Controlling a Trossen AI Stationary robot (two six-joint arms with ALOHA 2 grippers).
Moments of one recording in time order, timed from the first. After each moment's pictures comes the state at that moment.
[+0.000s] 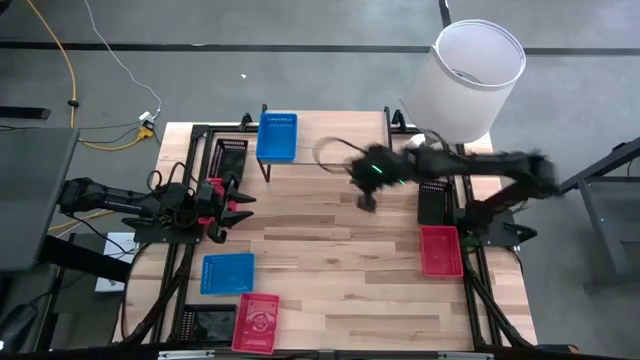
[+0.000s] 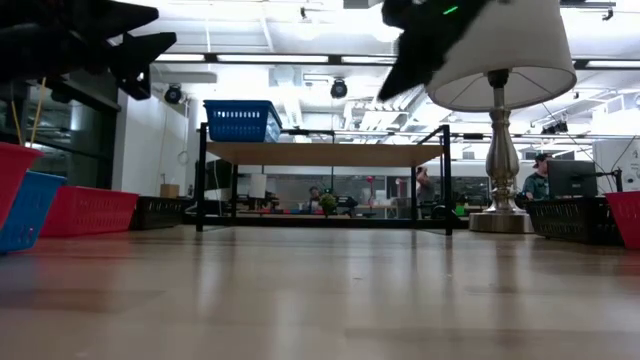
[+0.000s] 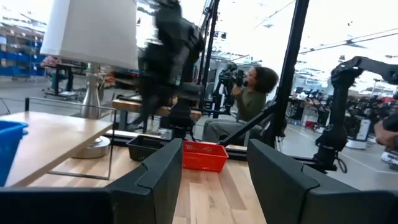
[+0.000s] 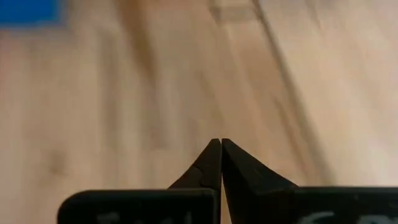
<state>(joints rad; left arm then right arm) 0.04 0.35 0.01 0.54 -0.03 -0.14 -0.11 1.38 1.13 -0.53 0.09 0.00</state>
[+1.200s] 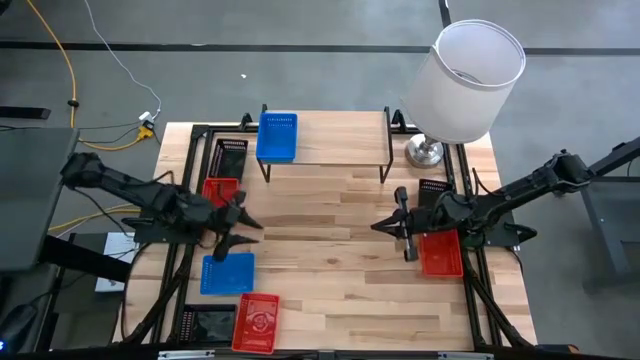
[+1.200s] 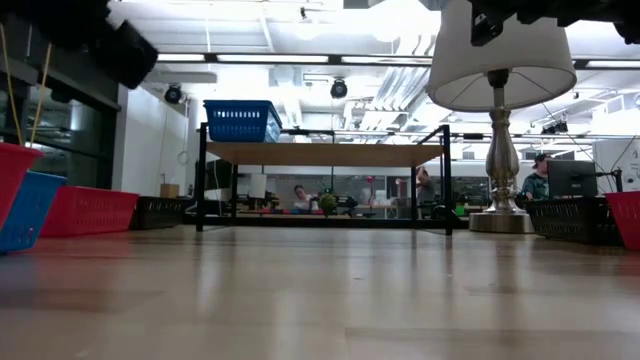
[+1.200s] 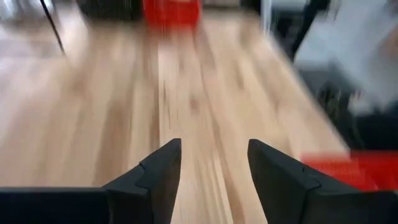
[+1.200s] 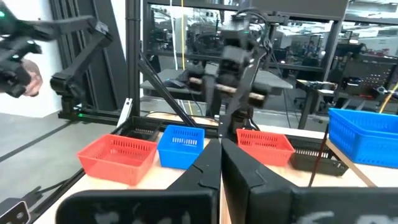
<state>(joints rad) -0.23 0.69 0.48 -0.29 -0.12 -0.19 0.32 0.96 0.39 0.63 0.19 -0.11</state>
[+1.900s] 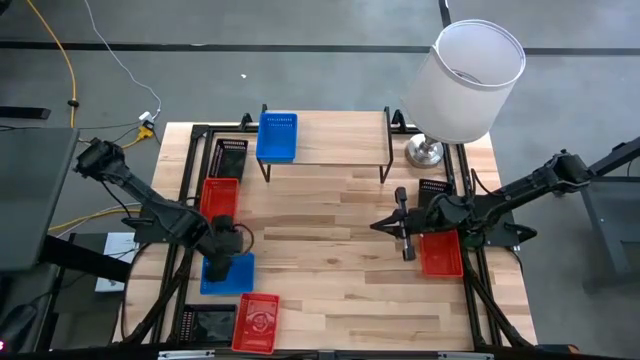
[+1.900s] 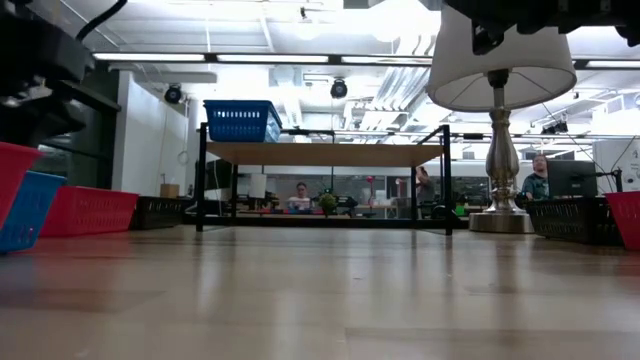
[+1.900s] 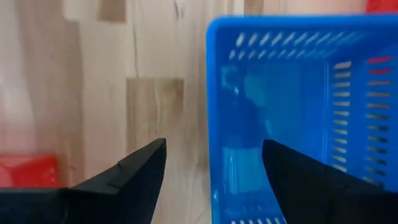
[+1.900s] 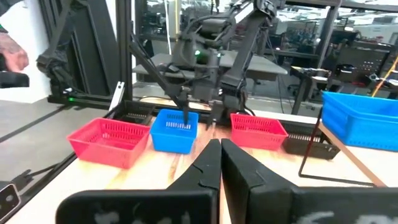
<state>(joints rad) -0.49 1.09 0.59 -0.81 -0.09 -0.62 0.32 0.96 0.39 0.56 0.22 -0.11</state>
